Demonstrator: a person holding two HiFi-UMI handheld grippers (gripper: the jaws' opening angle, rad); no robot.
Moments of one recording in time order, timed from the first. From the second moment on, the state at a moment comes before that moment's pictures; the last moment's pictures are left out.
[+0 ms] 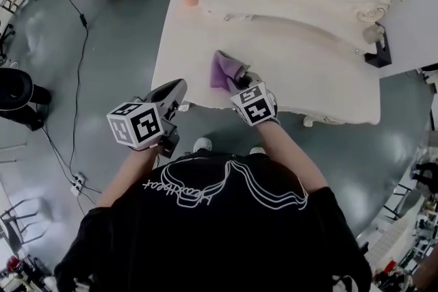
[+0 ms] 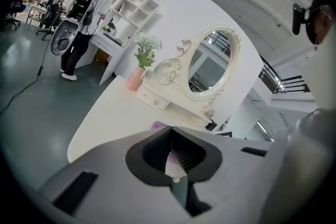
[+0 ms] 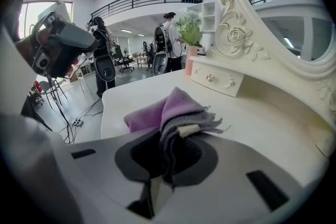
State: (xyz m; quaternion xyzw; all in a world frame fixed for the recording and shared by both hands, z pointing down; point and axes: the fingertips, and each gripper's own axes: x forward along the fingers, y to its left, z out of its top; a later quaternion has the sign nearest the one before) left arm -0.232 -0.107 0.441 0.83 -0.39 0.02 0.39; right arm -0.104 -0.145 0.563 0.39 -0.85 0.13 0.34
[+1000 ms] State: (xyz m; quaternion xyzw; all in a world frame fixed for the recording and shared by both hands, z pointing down) left arm -0.142 -0.081 0.430 0.83 -0.41 0.02 0.38; right arm 0.003 -0.126 0.560 0.39 -0.85 0.13 0.34
